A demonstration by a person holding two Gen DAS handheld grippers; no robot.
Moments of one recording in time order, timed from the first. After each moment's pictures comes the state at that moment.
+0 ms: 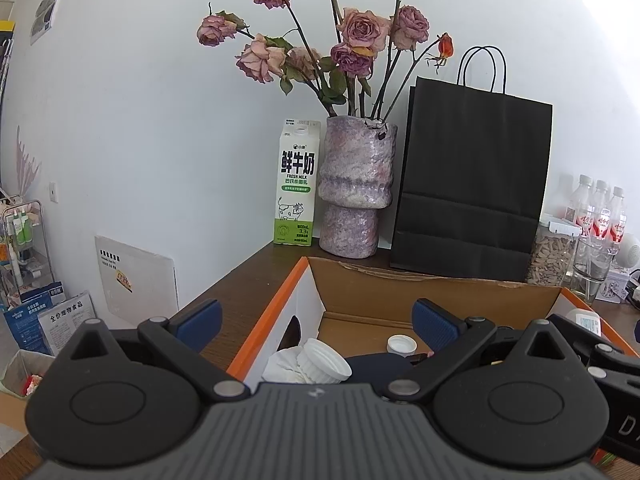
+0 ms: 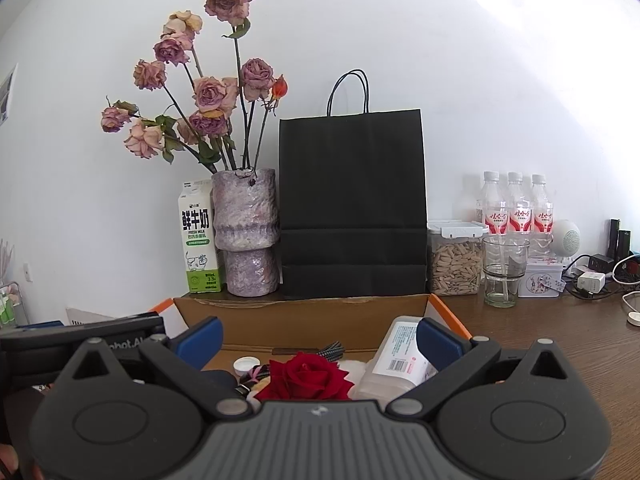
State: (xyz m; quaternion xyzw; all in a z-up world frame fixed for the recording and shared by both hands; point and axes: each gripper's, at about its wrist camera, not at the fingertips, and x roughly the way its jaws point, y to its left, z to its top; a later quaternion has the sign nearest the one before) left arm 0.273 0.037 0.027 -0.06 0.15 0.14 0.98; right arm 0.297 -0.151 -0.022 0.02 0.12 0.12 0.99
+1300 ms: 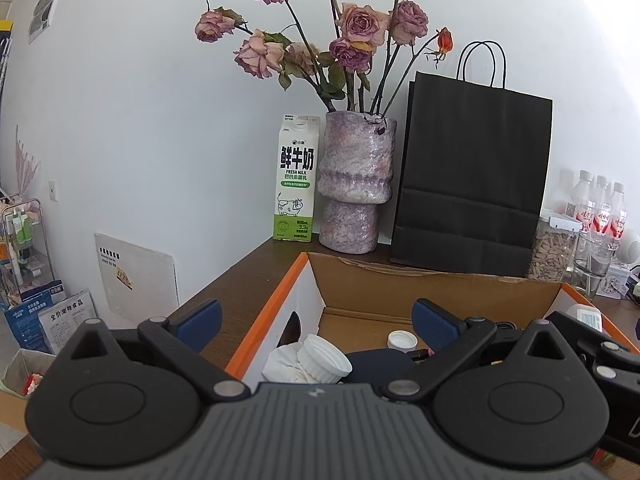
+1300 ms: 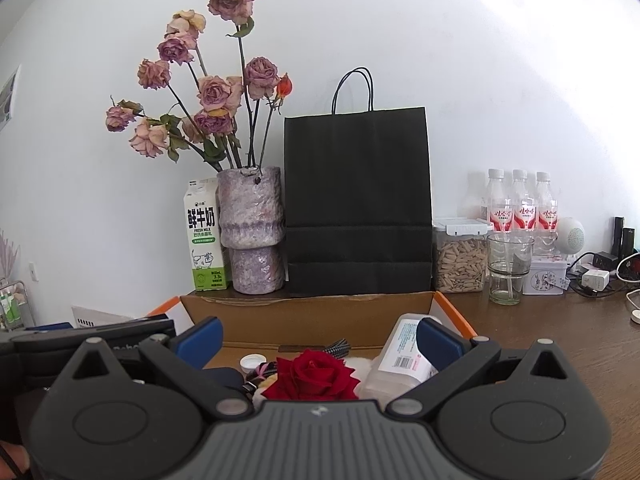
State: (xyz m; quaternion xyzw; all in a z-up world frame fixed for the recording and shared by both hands) left arm 0.274 0.037 0.026 -0.06 0.15 0.14 0.98; right arm 0.294 -0.152 -0.020 0.02 0.12 0.13 0.98
